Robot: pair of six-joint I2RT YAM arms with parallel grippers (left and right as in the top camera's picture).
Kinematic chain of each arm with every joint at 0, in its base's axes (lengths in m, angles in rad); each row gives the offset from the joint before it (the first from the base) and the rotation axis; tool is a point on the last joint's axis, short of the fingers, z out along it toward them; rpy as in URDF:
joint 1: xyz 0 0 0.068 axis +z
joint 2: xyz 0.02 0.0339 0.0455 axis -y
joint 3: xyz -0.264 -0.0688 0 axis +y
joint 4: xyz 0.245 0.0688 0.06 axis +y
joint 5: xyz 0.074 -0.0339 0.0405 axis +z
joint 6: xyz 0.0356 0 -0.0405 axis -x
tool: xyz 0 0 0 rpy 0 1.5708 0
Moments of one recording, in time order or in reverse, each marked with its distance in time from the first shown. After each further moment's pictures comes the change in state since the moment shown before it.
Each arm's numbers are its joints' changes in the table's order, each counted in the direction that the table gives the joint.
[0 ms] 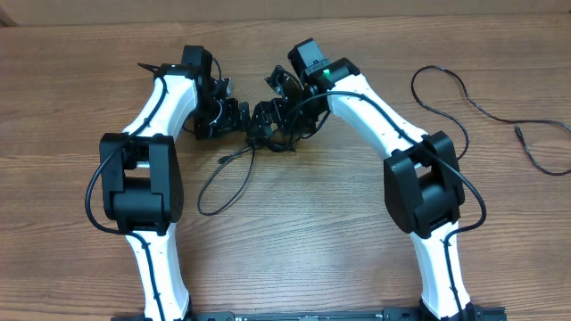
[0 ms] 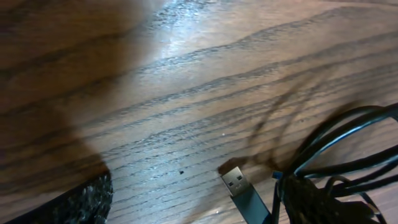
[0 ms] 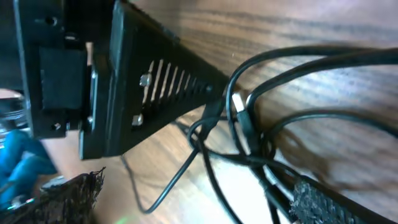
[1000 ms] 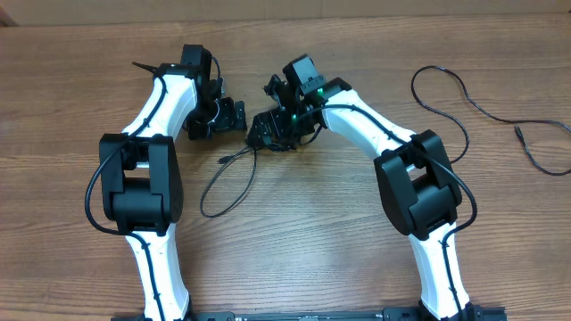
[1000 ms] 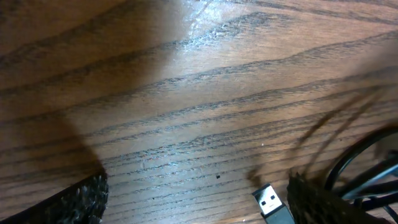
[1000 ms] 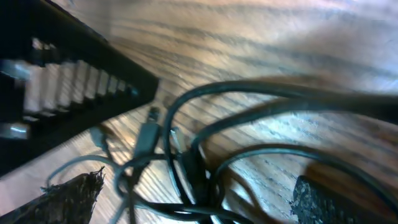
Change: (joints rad) left arm 0.000 0.003 -0.002 0.000 0.107 0.068; right arm 0.025 0.000 0.180 -0.277 -0.139 0.029
